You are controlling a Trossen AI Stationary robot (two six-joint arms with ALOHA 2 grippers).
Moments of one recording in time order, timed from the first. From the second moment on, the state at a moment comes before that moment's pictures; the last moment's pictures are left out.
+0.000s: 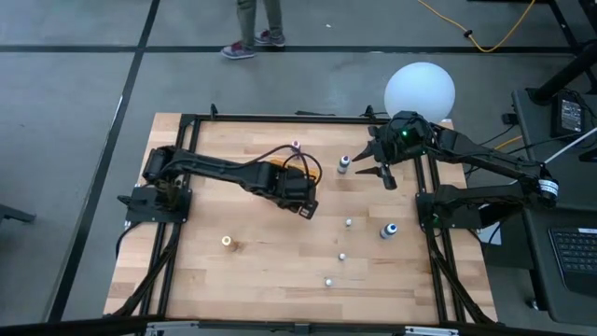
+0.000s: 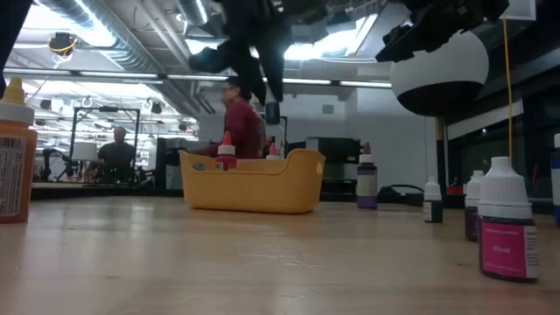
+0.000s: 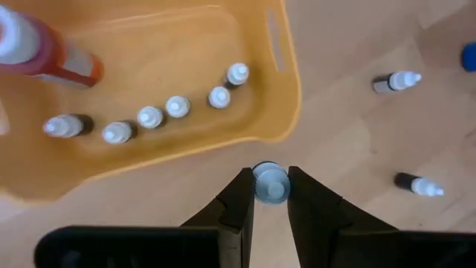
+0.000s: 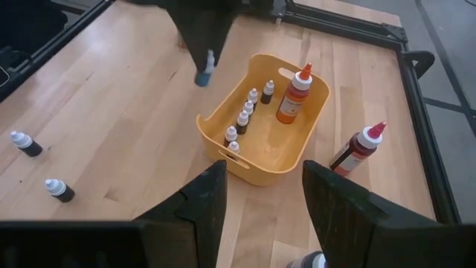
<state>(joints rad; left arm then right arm) -0.09 1.85 1.64 -0.99 -0.17 -1.16 -0.42 1.00 0.91 -0.54 -0.46 -0.50</state>
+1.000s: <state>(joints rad) 0.00 1.86 1.41 -0.77 -0.22 -1.01 -0.42 1.00 0.91 -0.56 -0.46 -0.50</state>
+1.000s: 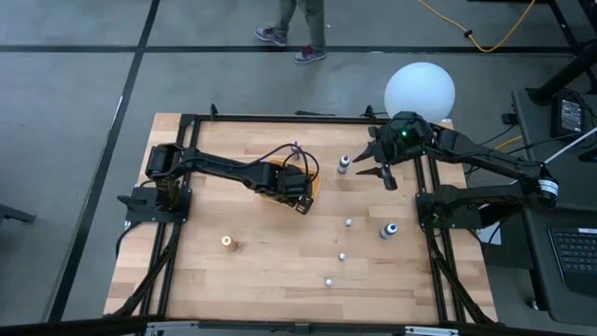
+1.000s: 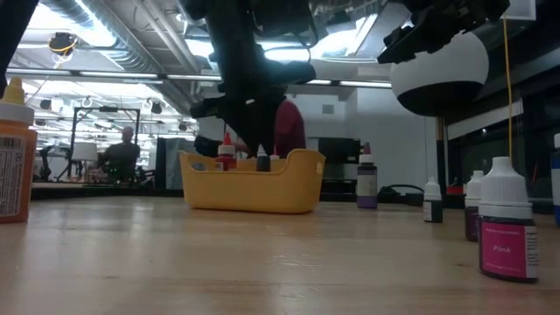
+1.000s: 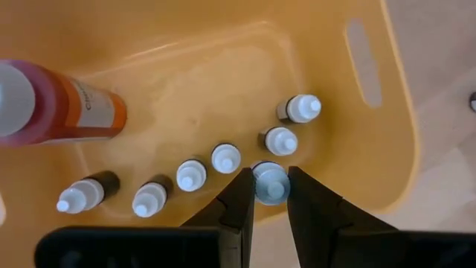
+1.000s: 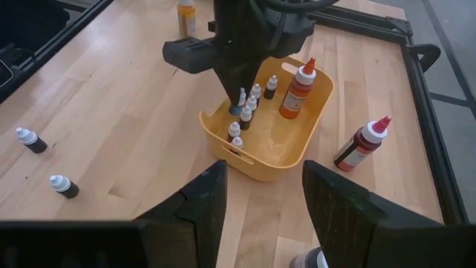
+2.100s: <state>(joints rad) -0.01 1.96 1.41 -0.68 -0.23 -0.98 -0.42 1.01 0.91 -0.57 -0.46 -0.50</state>
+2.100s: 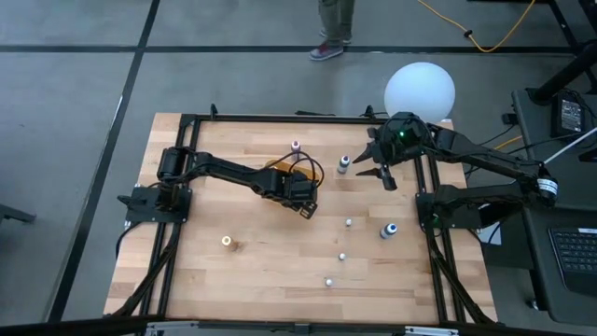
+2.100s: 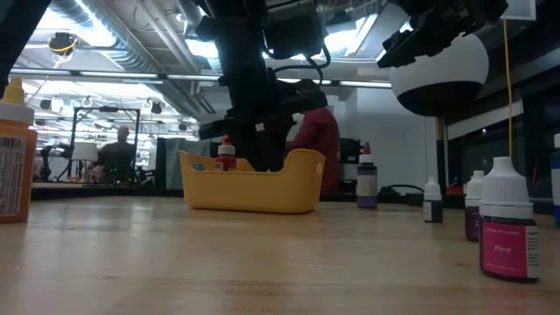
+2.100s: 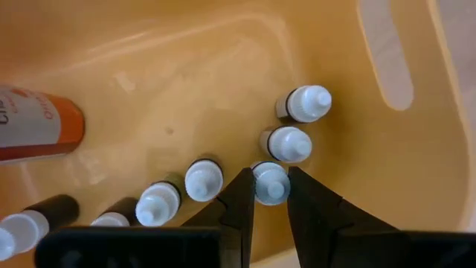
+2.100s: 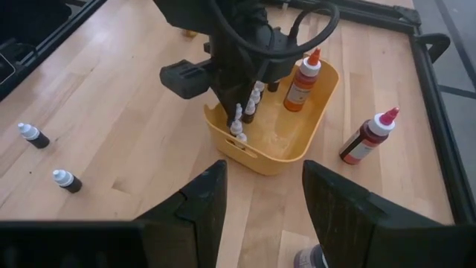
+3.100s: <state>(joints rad) -0.01 1.95 1.44 -0.72 -0.21 -0.94 -0.42 1.01 0.91 -0.57 -0.46 -0.50</state>
